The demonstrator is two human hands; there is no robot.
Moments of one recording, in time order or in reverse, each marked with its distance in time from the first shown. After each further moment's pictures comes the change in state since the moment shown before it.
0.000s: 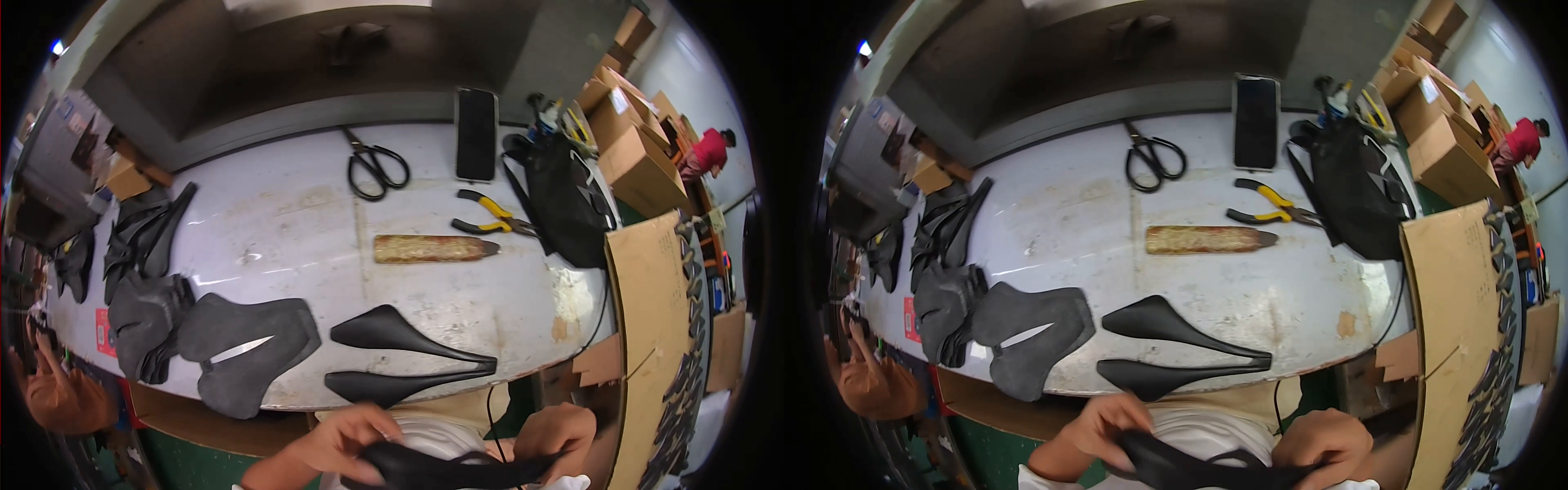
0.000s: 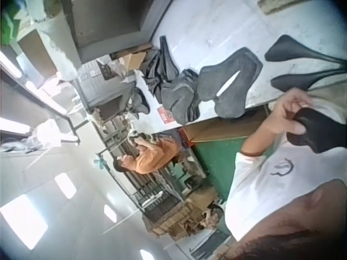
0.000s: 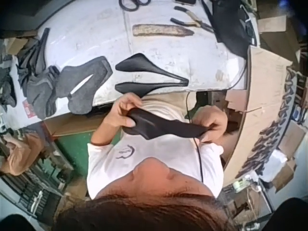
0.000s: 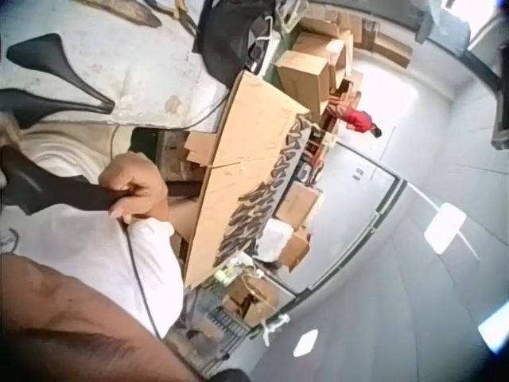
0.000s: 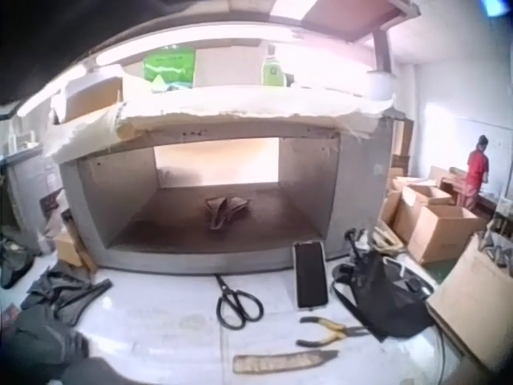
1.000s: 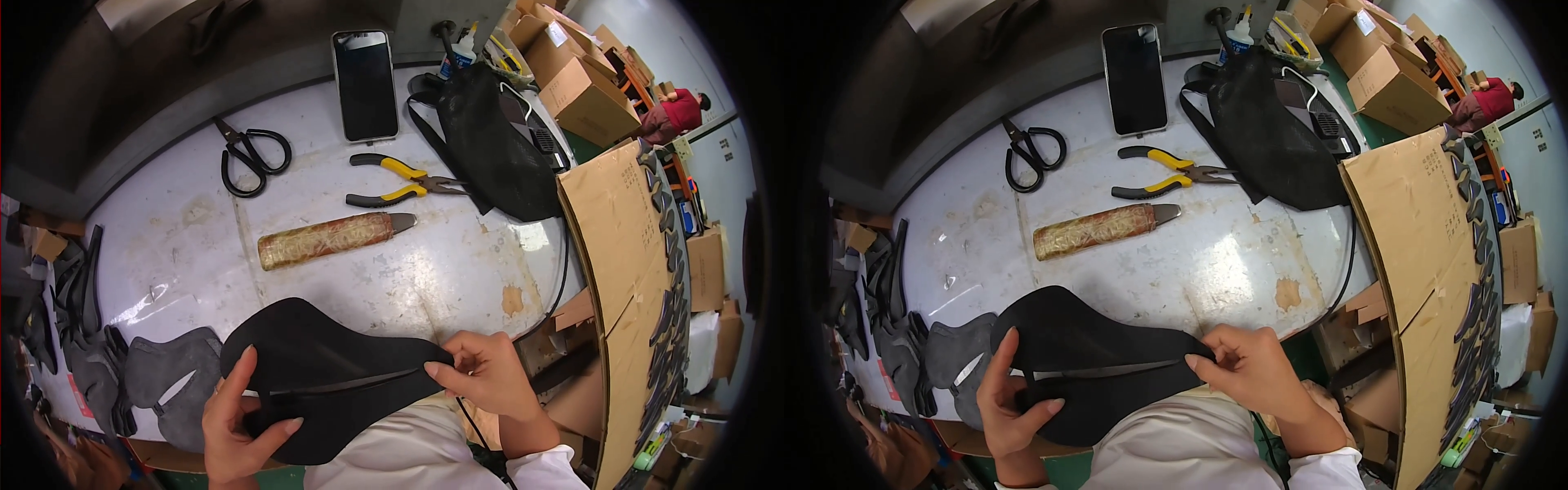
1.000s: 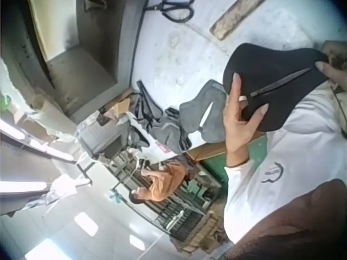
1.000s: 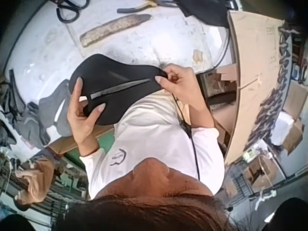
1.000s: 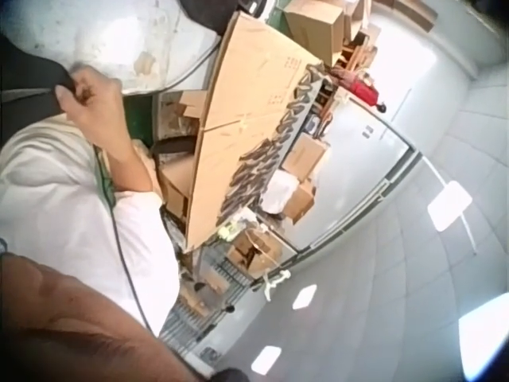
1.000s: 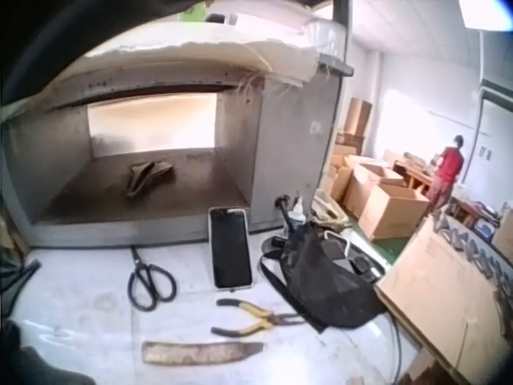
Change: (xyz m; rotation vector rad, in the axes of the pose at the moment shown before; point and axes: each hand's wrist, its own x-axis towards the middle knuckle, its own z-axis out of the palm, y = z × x) left_hand 0.043 0.048 -0.011 0.718 0.556 -0.172; right_hand 0.008 0.043 -0.057 -0.620 0.641 0.528
